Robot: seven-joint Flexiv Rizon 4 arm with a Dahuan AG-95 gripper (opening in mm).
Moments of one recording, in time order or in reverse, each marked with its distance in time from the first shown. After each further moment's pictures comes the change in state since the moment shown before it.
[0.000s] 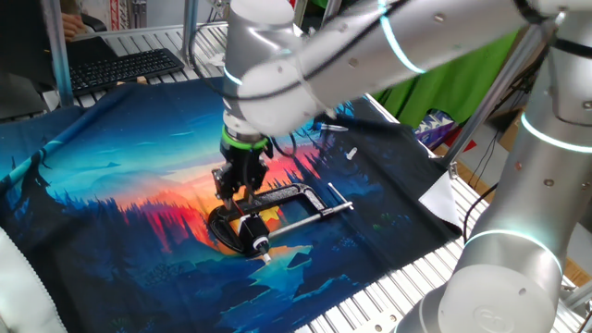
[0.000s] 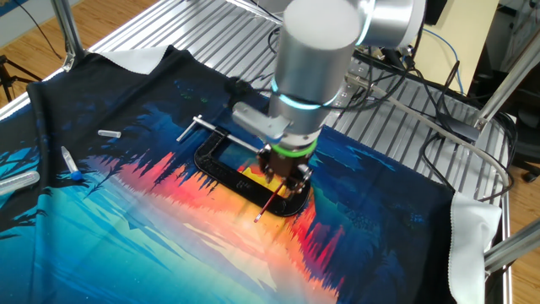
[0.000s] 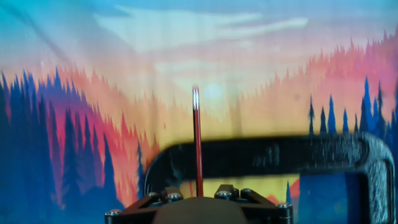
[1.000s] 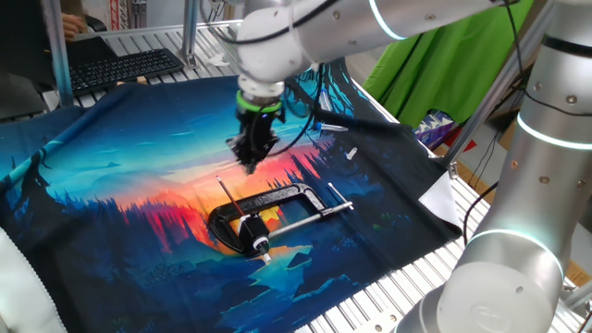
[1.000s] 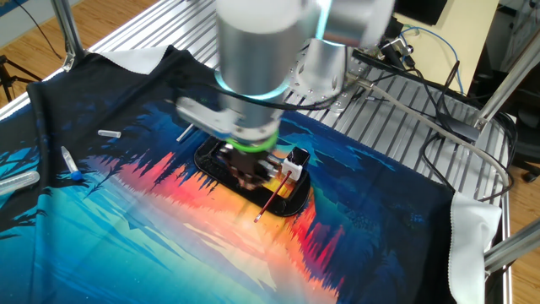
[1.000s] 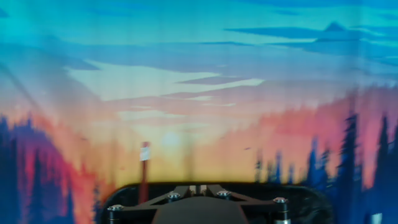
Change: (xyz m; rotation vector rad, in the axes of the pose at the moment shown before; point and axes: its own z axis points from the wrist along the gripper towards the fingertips) arm -0.042 -0.074 -0.027 -0.040 0.008 -0.077
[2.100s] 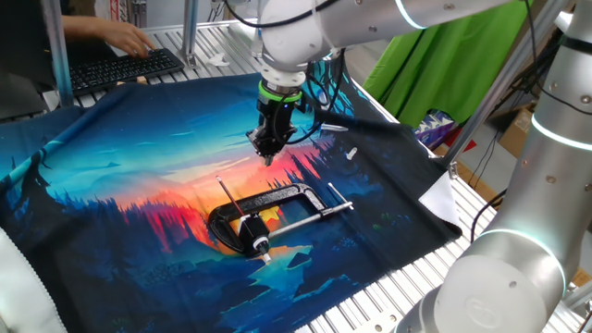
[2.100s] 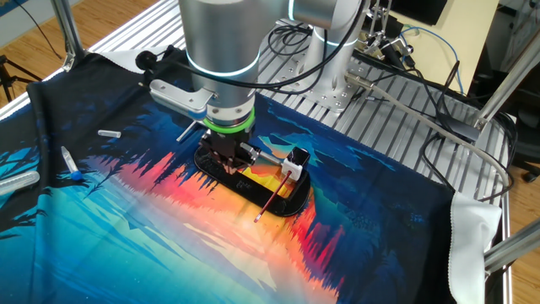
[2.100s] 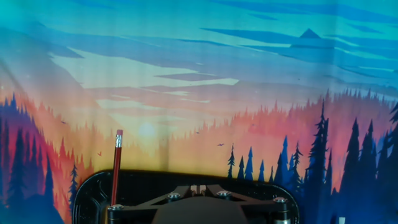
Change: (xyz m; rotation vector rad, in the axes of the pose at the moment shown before) arm 0.008 -0.021 -0.015 -0.002 0.012 -0.070
